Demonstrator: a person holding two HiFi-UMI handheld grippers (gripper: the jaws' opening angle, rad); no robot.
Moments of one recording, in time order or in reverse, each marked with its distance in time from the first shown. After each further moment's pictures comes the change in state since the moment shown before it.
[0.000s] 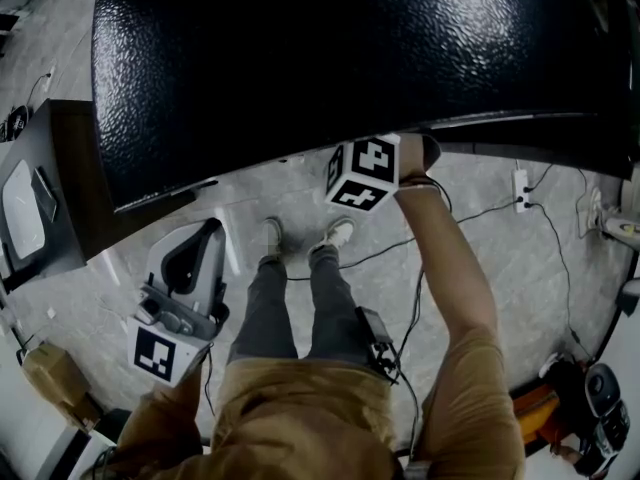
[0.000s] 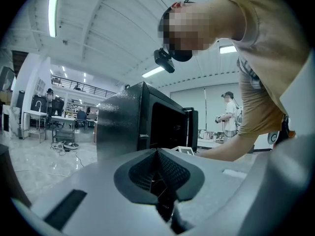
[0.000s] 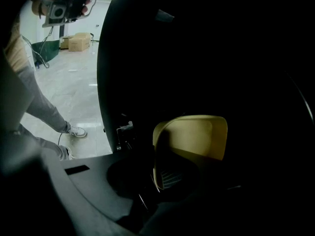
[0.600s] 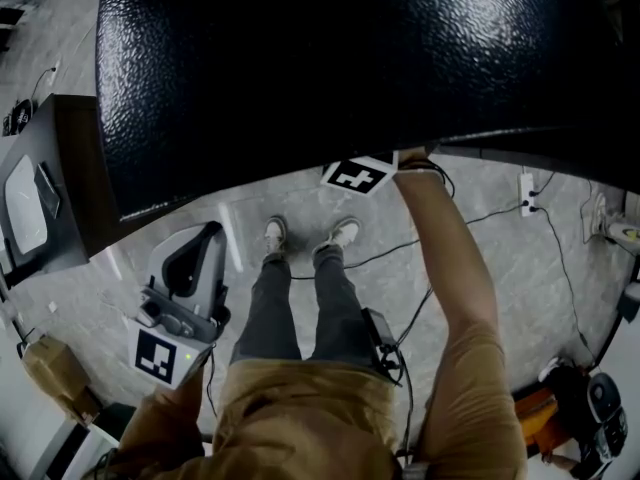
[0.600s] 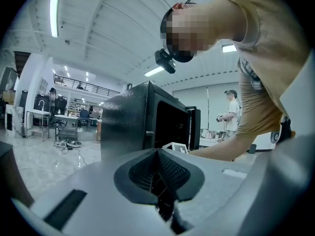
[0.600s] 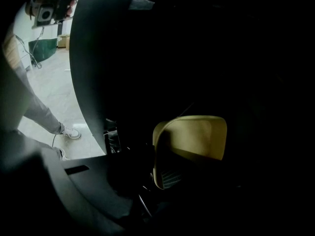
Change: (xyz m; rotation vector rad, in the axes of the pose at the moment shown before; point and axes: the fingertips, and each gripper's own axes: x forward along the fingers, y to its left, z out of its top) left arm -0.006 0.008 -0.005 -0.010 0.017 0.024; right arm 0.014 -0.029 0.016 0.001 -0.003 -0.043
